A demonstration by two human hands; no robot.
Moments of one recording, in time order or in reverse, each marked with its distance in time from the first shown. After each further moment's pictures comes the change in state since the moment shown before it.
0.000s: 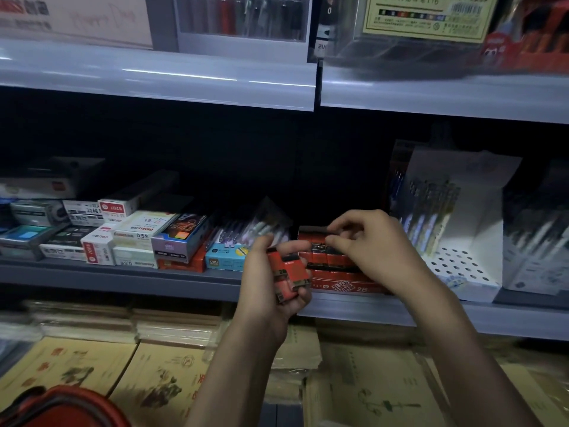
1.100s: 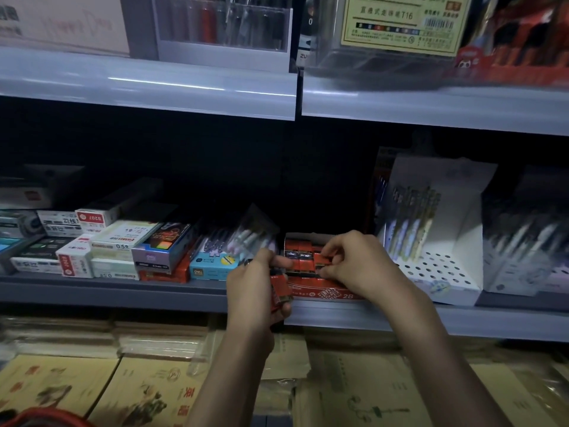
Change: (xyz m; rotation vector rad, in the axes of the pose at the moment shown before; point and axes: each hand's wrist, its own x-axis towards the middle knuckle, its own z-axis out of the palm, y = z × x) left_hand 0.005 -0.007 0.007 0.262 0.211 0.130; right_hand 0.008 0.021 0.013 -0.180 -0.140 0.107
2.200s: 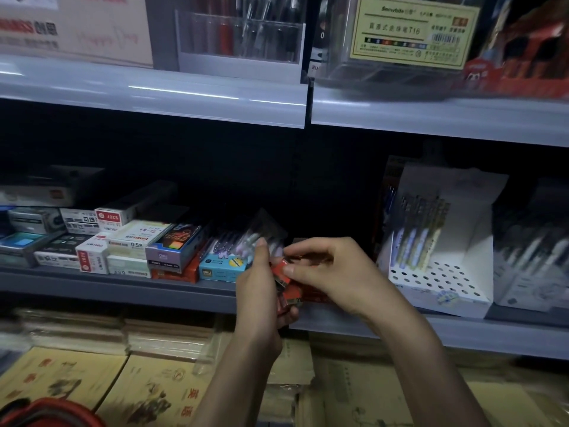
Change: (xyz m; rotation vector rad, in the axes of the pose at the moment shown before) left_hand -0.001 0.000 0.001 -0.121 -0.012 -0.004; right_hand -0.041 -0.051 -0.004 0.666 -0.192 -0.089
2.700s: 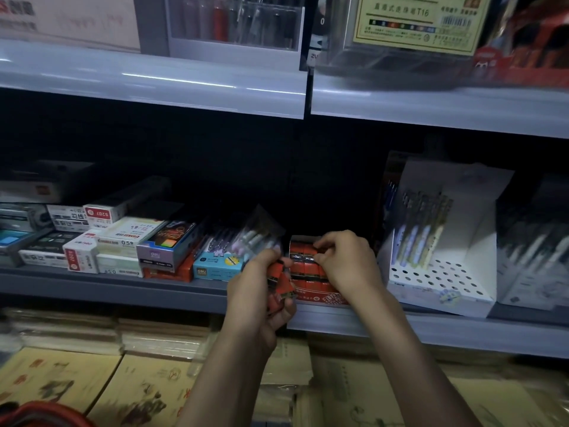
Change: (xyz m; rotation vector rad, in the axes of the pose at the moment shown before) left_hand 0.008 0.001 -0.004 -0.090 -0.035 -0.109; right_hand 0.058 0.050 -0.009 -0.585 0.373 0.092
